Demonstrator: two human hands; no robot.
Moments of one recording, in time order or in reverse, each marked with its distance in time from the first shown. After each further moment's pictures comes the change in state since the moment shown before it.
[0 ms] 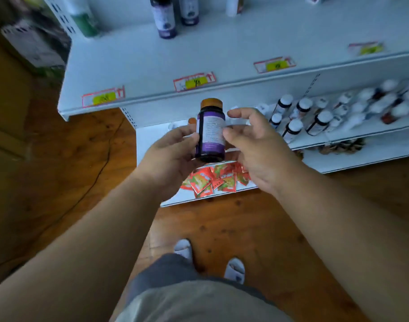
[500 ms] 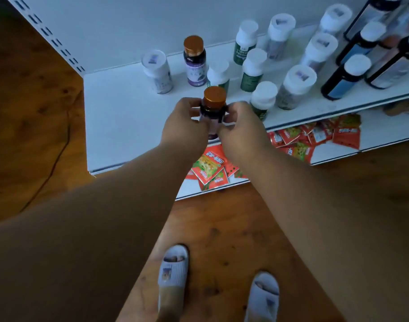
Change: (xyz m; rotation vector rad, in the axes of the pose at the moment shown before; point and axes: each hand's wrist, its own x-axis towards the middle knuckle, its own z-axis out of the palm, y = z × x) left_hand 0.260 -0.234 -0.172 0.829 0.340 0.003; right_hand 0.213 0.342 0.027 -0.614 0.184 0.133
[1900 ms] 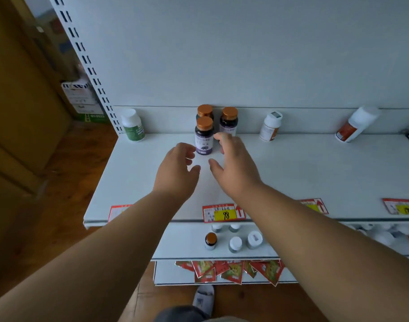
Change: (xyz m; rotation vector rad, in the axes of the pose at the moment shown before) left_hand -0.073 0.350 -0.214 0.245 0.352 0.265; right_hand -0.022 -0.382 -0.217 -0.389 0.064 -0.670
